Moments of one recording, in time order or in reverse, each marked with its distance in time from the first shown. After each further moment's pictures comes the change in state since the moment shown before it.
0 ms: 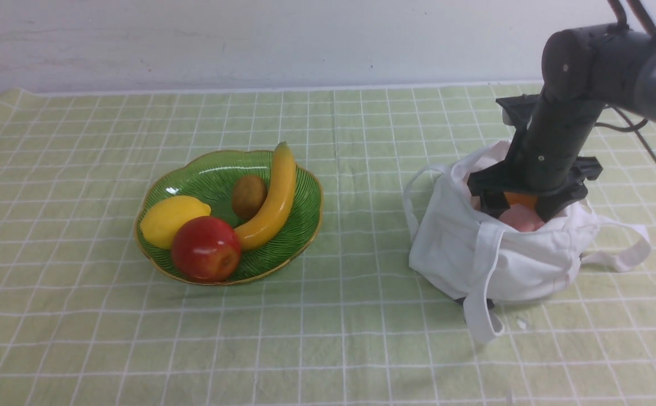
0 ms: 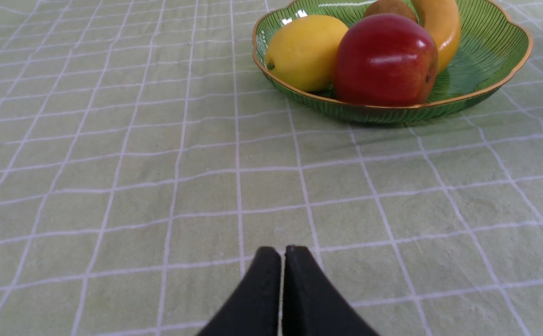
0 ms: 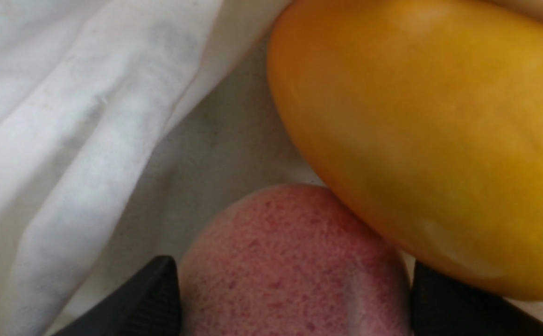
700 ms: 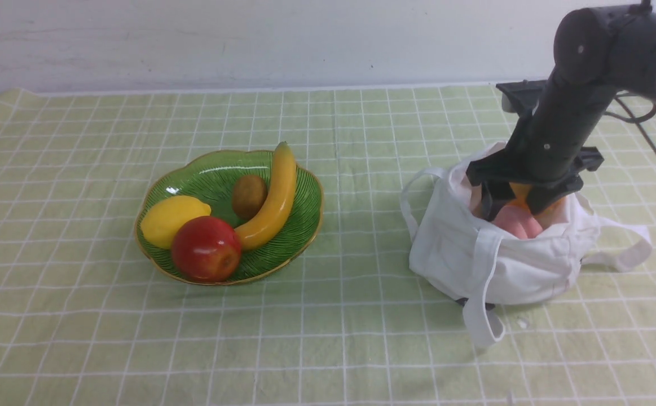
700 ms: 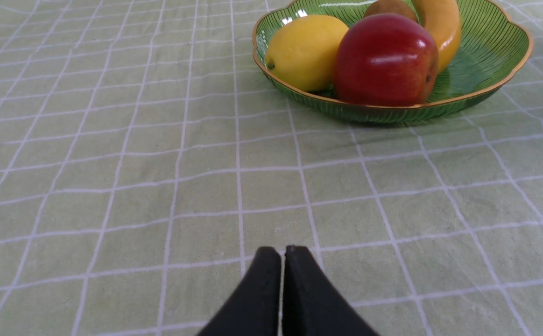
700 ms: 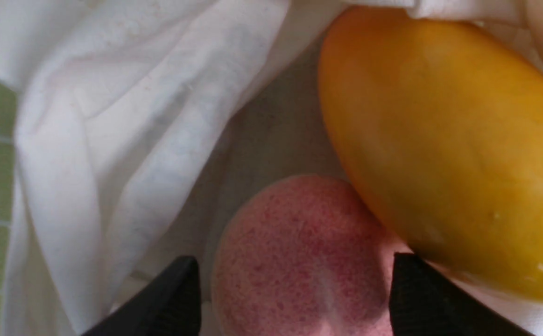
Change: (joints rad) right arm 0.000 -0.064 0.014 0.042 0.008 -0.056; left arm 0.000 0.000 0.000 0.000 0.000 0.000
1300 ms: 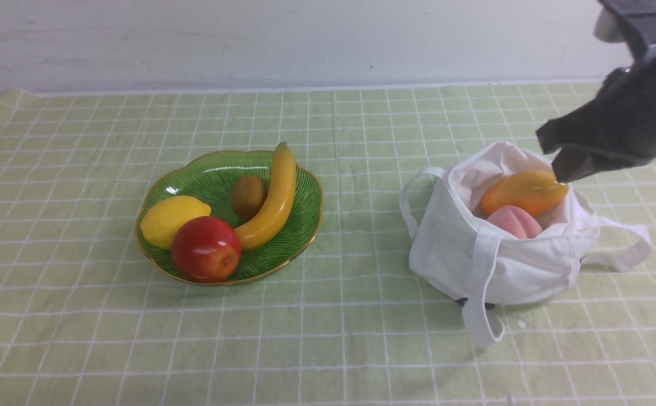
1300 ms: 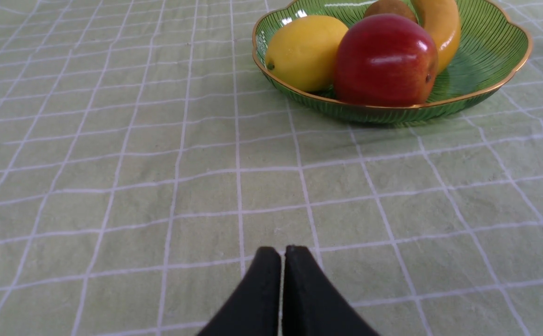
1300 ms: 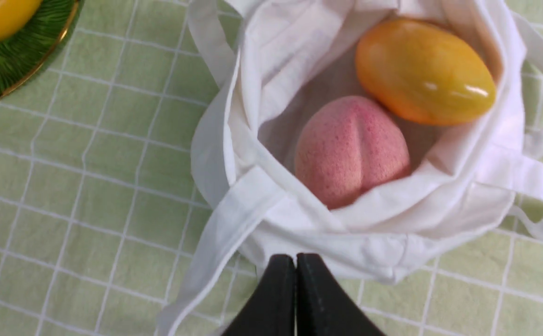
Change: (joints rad) right arm 0.000 -0.475 0.290 0.078 -0.074 -0.062; left arm 0.000 0.000 0.000 0.000 0.000 0.000
